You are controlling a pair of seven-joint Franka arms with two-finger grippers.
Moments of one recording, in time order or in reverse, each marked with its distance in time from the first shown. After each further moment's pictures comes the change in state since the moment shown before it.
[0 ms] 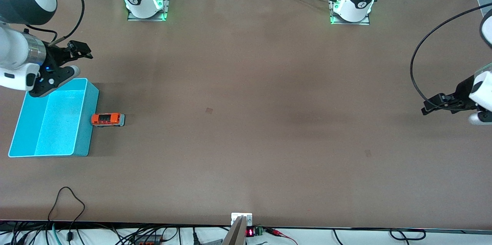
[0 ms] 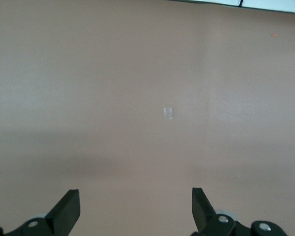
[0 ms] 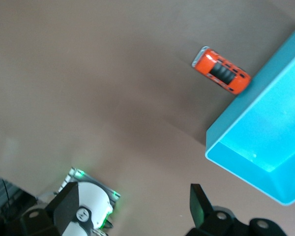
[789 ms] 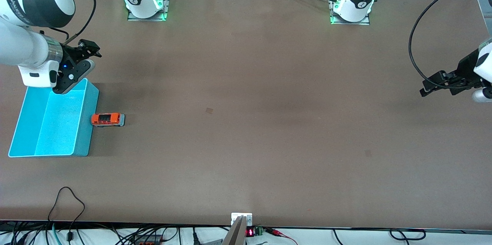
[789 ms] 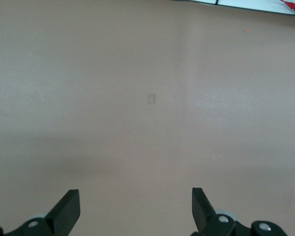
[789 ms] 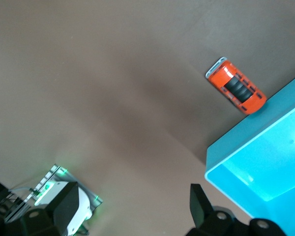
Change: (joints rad) left arm -0.050 -0.107 -0.005 -0.028 0.000 -0.085 -0.050; right arm -0.001 -0.075 0.007 -0.199 -0.002 0.178 -0.110
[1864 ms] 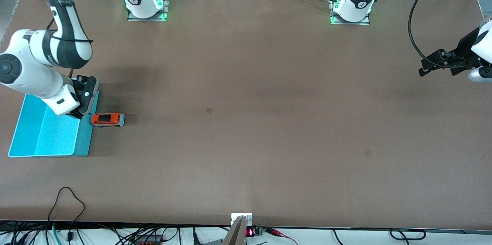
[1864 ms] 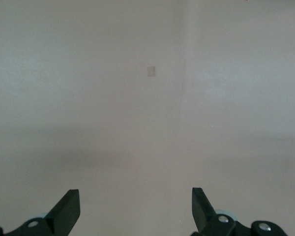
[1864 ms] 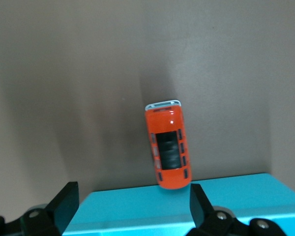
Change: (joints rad) left arm 0.000 -0.082 -0.025 0.015 0.035 -0.170 -0.018; right arm -0.116 0.197 0.003 -0.197 -0.104 0.629 -0.736
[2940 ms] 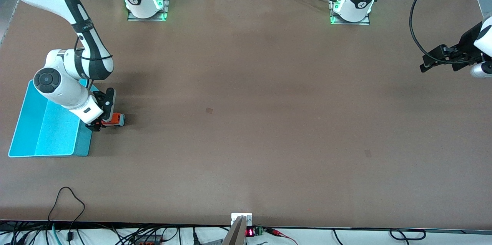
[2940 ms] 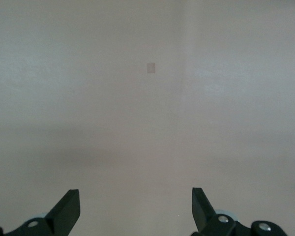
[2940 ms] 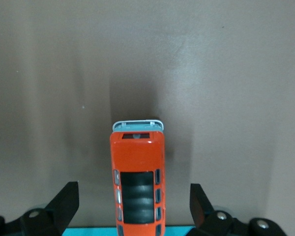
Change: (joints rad) left arm 0.000 -0.010 -0.001 0.005 0.000 -0.024 -0.002; right arm -0.015 0.146 0.020 -0.052 -0.075 0.288 -0.048
